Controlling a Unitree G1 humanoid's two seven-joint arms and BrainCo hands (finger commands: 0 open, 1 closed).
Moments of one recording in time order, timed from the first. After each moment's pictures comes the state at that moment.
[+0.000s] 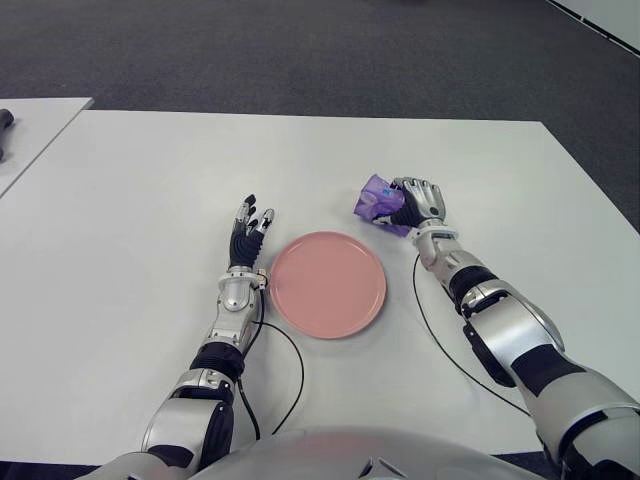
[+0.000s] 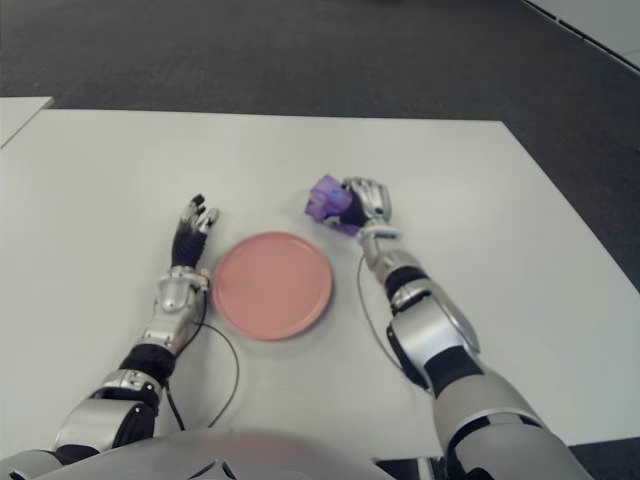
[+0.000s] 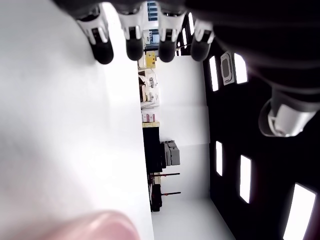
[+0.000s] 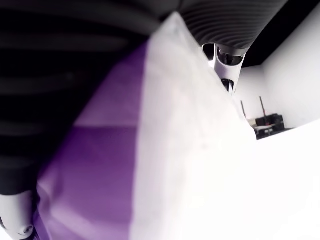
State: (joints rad) left arm -0.28 0.00 0.07 0.79 0.07 -0.48 0.20; right arm -0.81 -0.28 0.50 1.33 -0.69 -0.25 -0.64
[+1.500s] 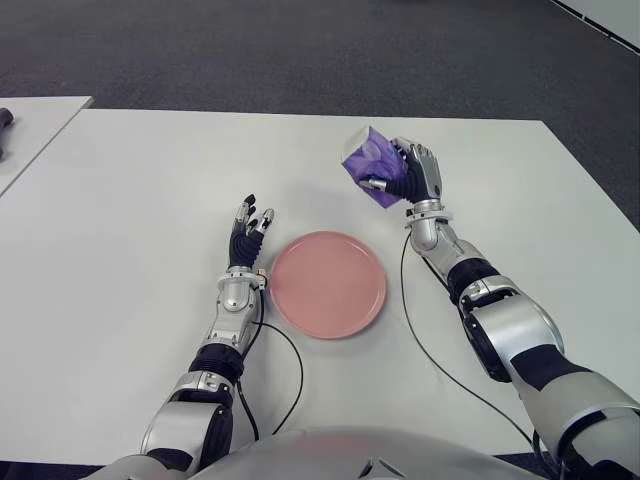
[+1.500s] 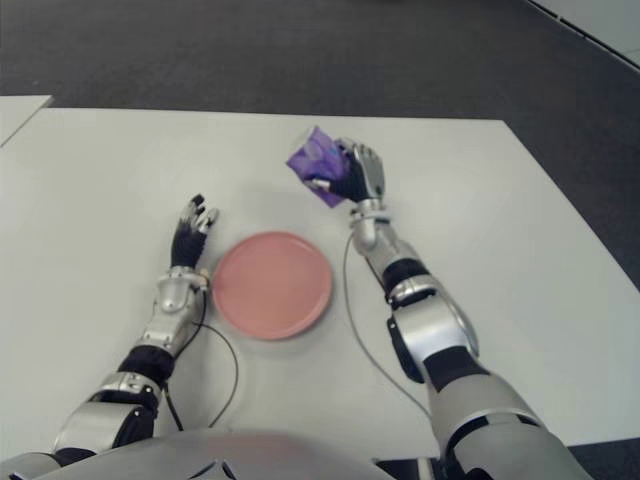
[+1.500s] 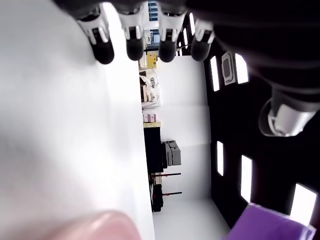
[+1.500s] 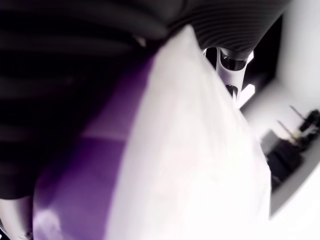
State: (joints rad) left arm -0.26 0.01 0.07 0.77 0.07 -0.47 0.20; right arm -0.83 -0.28 0.33 1.15 -0.58 -0.60 -0.75
